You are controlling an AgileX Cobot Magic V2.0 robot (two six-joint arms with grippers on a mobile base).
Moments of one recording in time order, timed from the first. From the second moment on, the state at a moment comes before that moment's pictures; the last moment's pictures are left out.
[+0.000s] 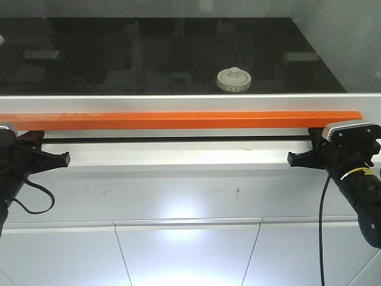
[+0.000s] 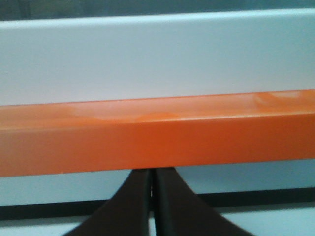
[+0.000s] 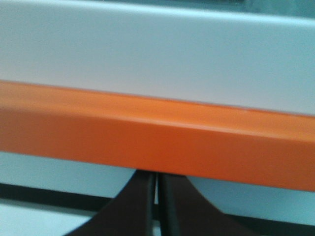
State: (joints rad) left arm -0.04 1.74 -0.53 -0.04 -1.01 0.05; right arm -0.01 1.84 -0.56 -0.16 -1.11 -0.03
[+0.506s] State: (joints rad) left arm -0.04 1.62 -0.53 -0.04 -0.91 0.05; right arm -0.01 1.77 -0.57 -0.16 -1.08 -0.01
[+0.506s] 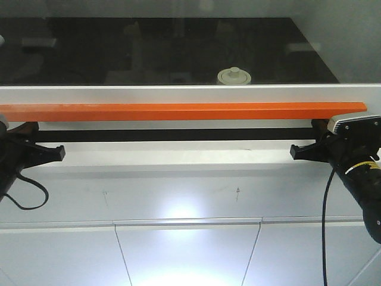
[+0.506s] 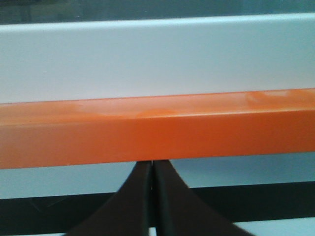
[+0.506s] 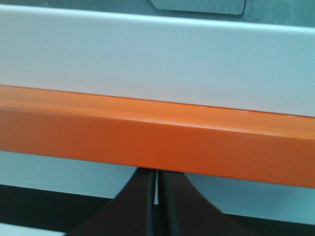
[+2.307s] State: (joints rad) left arm -0.04 1.14 -0.70 0.01 -0.67 0.05; right arm -0.01 1.27 -0.70 -0.20 -0.81 0.02
